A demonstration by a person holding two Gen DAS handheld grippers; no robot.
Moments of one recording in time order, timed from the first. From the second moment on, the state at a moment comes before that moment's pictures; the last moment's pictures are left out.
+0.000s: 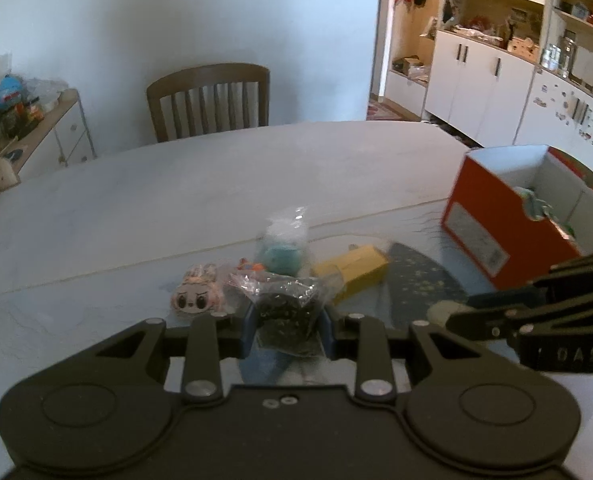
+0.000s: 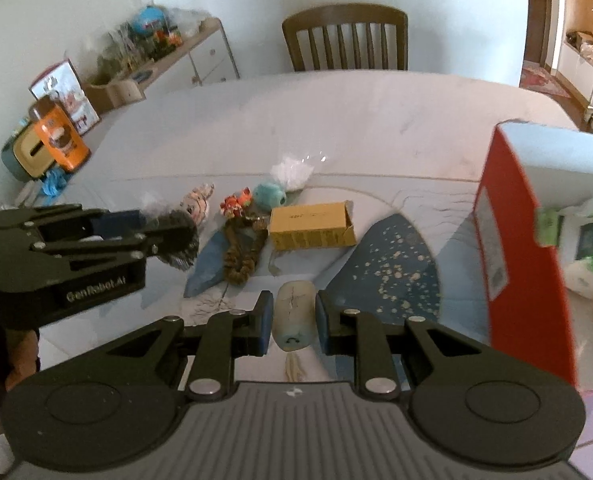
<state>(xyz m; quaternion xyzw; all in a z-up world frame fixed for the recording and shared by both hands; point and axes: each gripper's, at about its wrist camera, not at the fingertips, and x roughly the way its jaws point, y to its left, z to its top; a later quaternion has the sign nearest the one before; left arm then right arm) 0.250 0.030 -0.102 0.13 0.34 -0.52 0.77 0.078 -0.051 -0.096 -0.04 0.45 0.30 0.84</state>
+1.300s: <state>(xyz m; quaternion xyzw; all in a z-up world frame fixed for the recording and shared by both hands) 0.088 -0.107 -0.021 0.15 0.37 -0.63 0.67 0.118 -0.291 -0.040 0.03 0.38 0.21 0.90</state>
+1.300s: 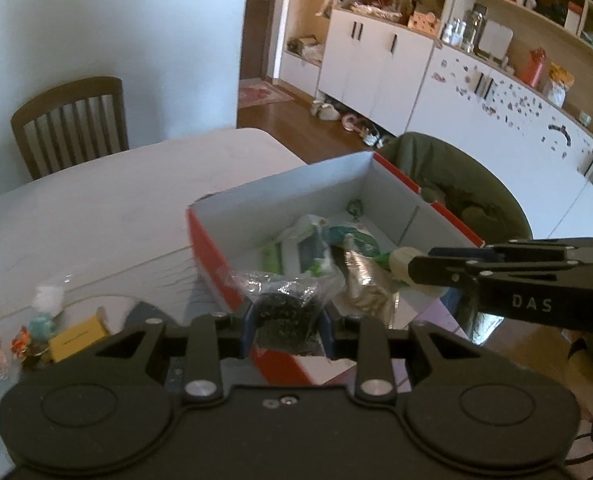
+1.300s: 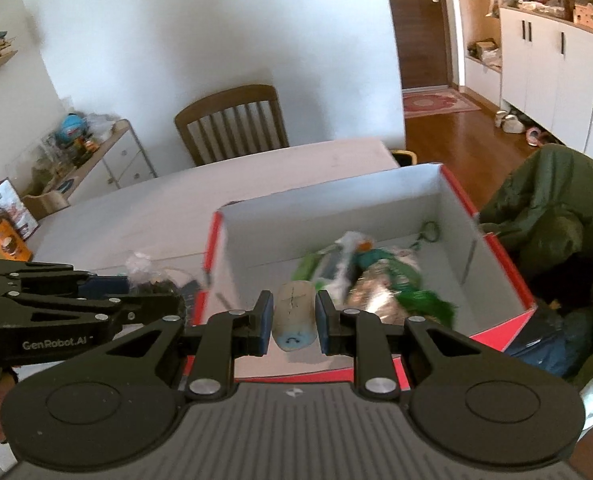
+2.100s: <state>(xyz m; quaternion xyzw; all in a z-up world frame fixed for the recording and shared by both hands) 0.043 -0.223 -0.065 0.29 0.43 -0.60 0.61 0.202 -0.327 -0.101 -0.05 0.41 0.17 0.90</state>
